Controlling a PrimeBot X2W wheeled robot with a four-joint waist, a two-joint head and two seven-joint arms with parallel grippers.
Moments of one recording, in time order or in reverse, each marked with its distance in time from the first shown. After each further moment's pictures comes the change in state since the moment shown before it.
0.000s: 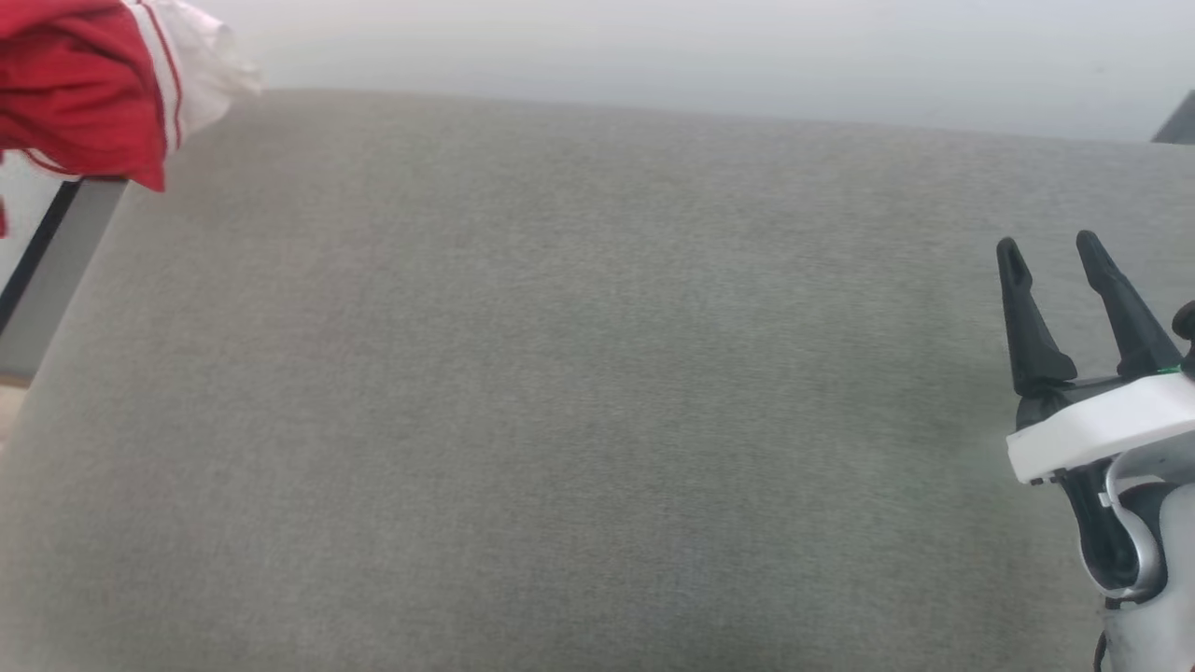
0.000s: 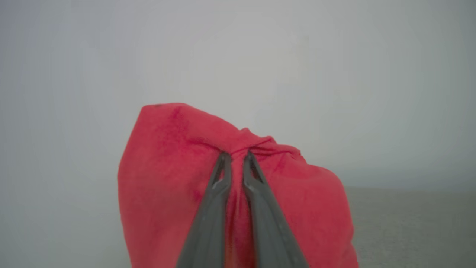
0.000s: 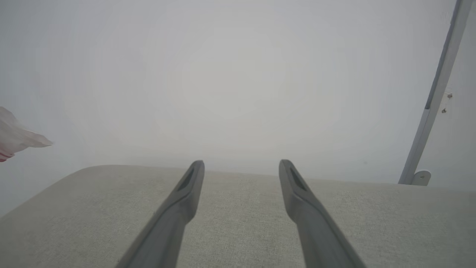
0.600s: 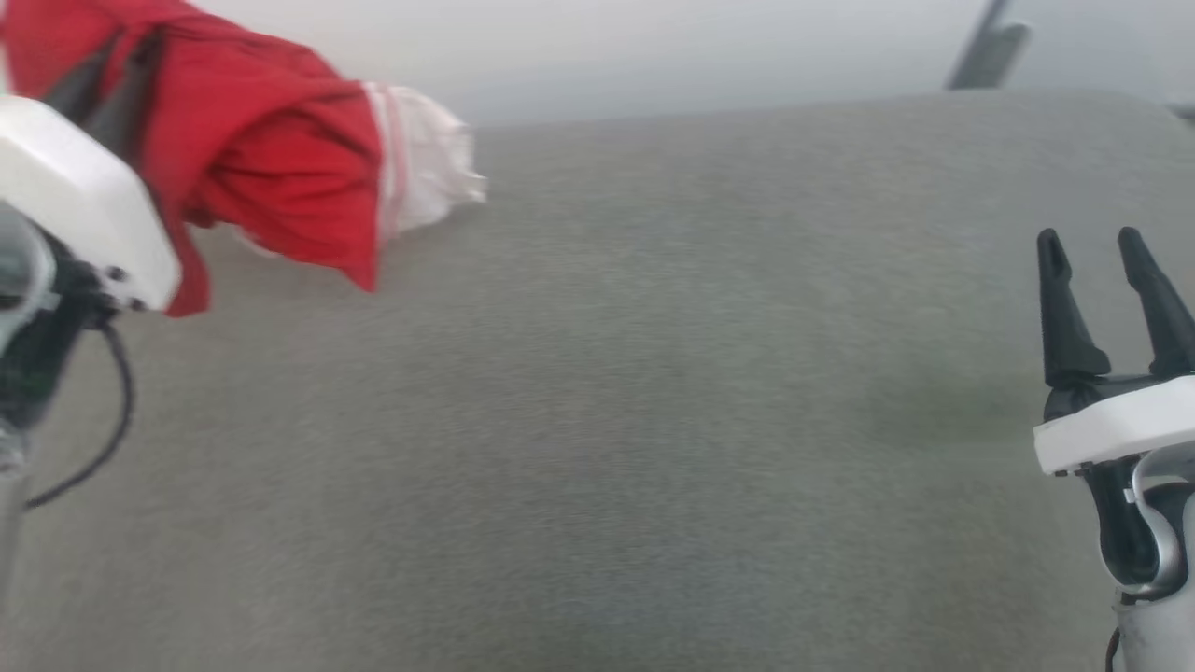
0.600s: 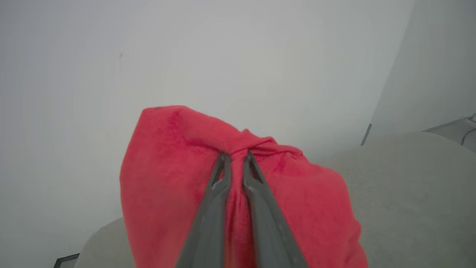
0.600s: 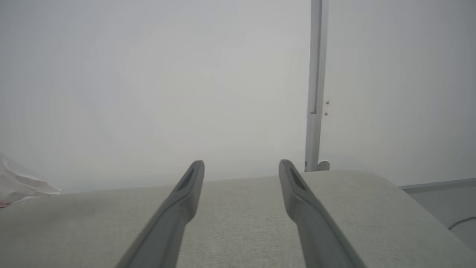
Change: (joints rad) left arm 0.234 -0.052 -0.050 -0.617 -0.038 0.199 0.258; right arm 0.001 0.016 -0.058 0.010 -0.001 0.000 -0.032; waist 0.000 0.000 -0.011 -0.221
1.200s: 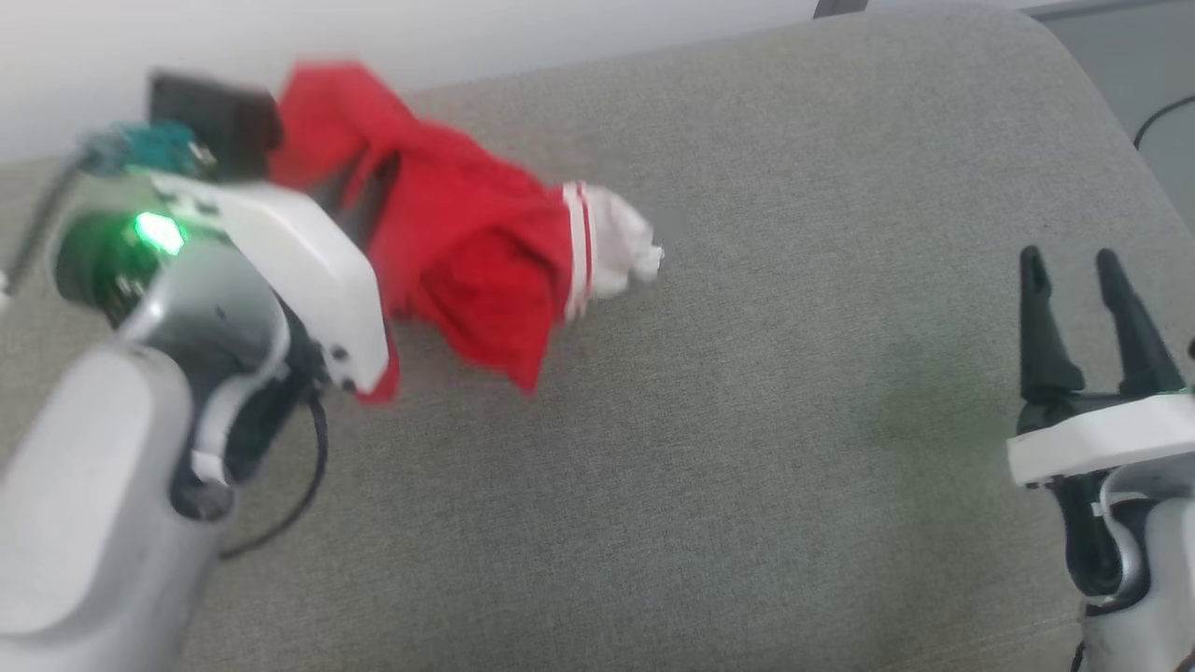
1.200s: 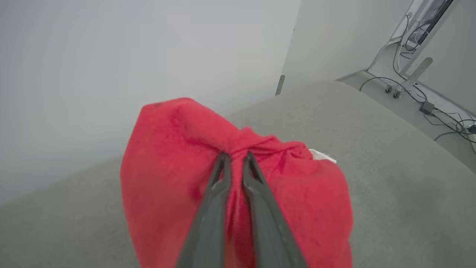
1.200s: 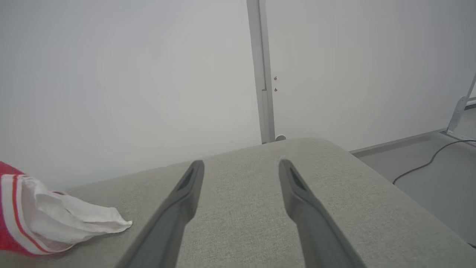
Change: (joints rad) left arm 0.033 -0.164 -0.181 -0.001 0.012 0.042 0.025; right arm 0.005 0.051 -0.013 0.058 0.009 0.000 -0.066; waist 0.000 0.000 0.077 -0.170
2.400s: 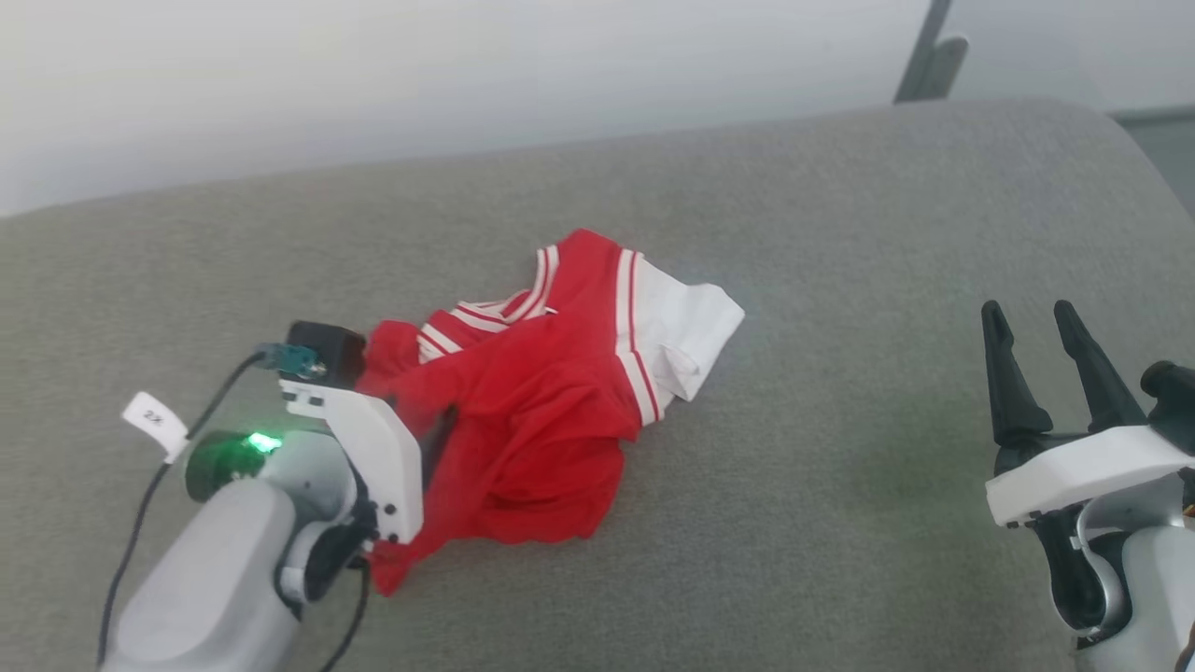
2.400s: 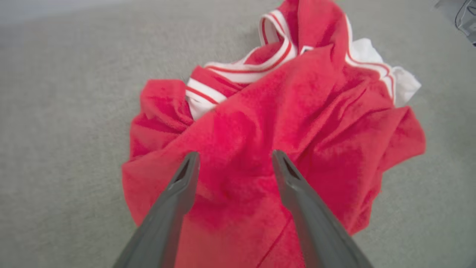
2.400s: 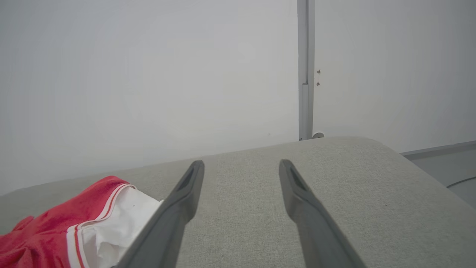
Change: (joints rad) left arm 0.167 -0.106 -0.117 0.542 -0.053 -0.149 -0.212; right arm 0.034 -0.036 0.068 0.077 0.017 0.000 0.000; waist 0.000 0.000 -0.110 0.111
